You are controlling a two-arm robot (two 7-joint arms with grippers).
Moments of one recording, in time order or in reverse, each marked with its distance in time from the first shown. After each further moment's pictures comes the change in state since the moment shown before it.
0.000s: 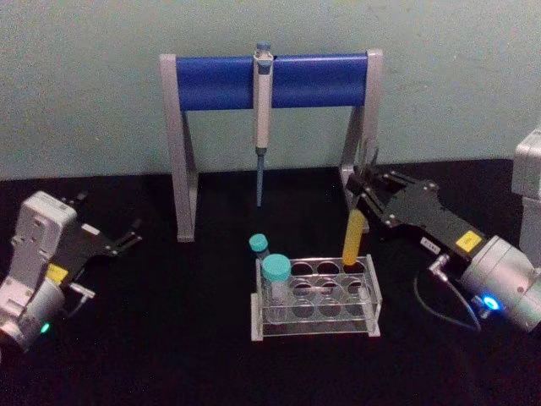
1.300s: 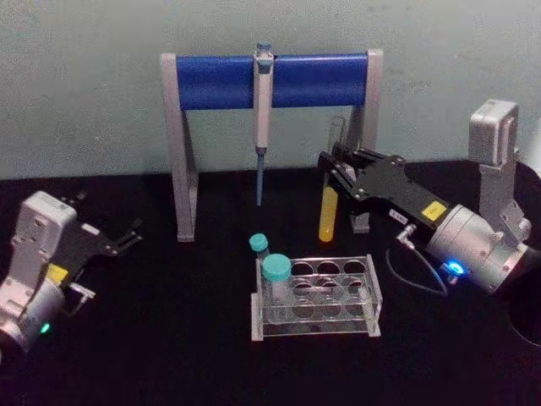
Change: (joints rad) left arm 0.000 0.000 0.000 0.000 0.000 0.000 0.000; right arm 0.158 -0.059 -0.074 0.137 -0.024 0.004 0.031
